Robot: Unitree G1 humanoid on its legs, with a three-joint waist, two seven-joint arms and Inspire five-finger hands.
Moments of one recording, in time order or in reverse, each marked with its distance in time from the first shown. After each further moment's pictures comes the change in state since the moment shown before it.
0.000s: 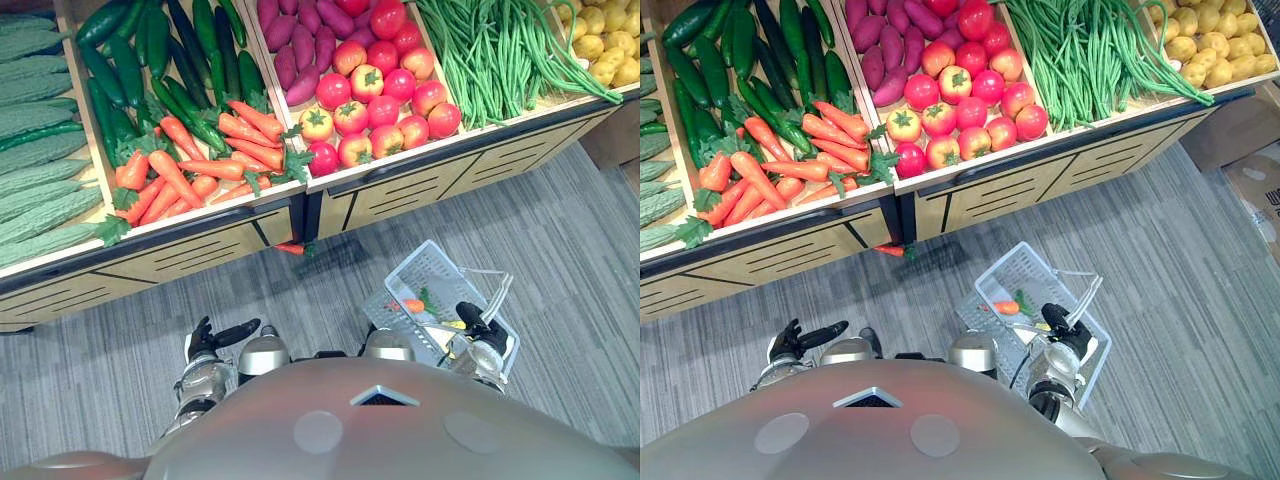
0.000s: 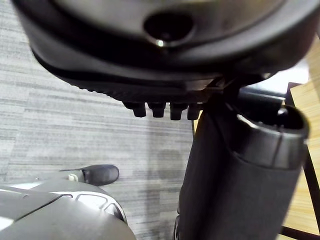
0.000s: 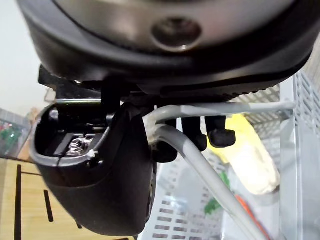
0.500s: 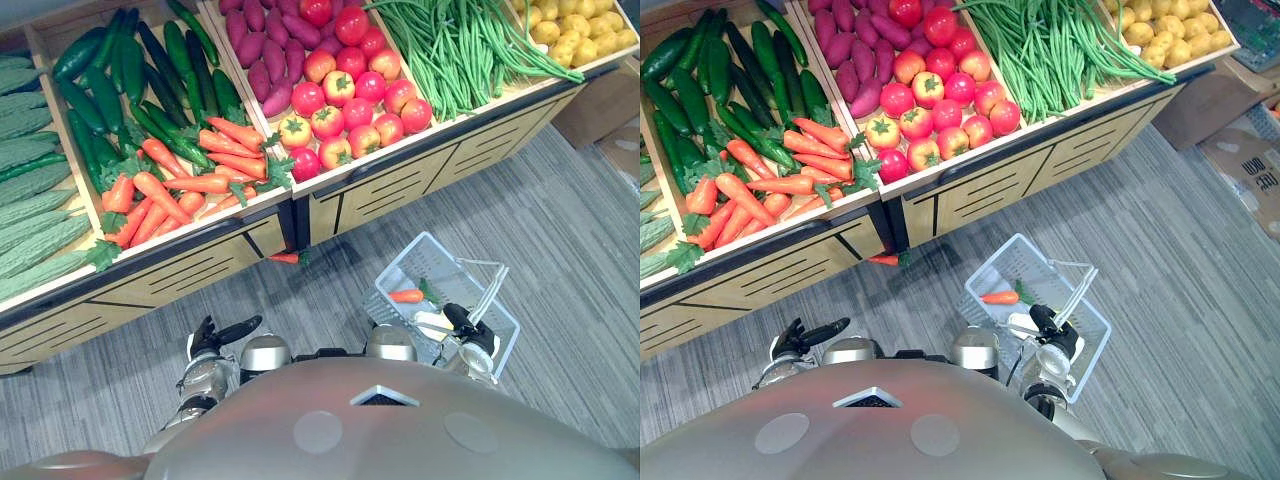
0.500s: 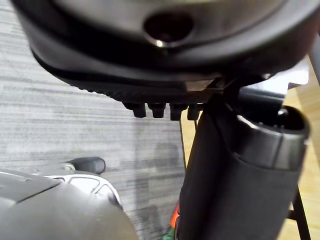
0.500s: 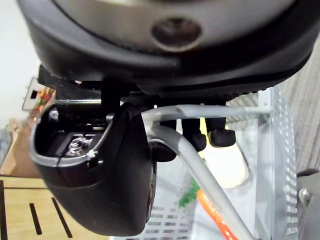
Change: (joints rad) left arm -0.026 0.036 -0.128 0.028 -0.123 0.006 0.002; right arm 0.019 0.008 0.066 0.009 0.038 -0.002 0.018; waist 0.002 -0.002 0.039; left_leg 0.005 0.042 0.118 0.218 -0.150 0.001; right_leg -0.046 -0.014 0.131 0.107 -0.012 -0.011
